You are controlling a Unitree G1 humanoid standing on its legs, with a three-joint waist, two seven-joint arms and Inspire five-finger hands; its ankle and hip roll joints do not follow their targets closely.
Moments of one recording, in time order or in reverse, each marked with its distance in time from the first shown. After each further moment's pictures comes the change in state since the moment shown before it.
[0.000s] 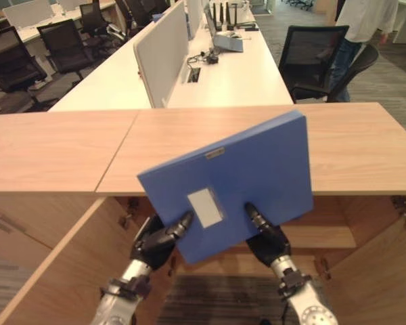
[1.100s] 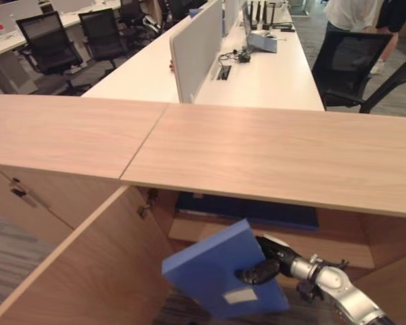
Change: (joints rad) left arm -0.125 -0.240 -0.043 1.160 1.022 -0.025 0.154; right arm -0.129 -0.140 0.100 0.248 -0.997 0.094 0.094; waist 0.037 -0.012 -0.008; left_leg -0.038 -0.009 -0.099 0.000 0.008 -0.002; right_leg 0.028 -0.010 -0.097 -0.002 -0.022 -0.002
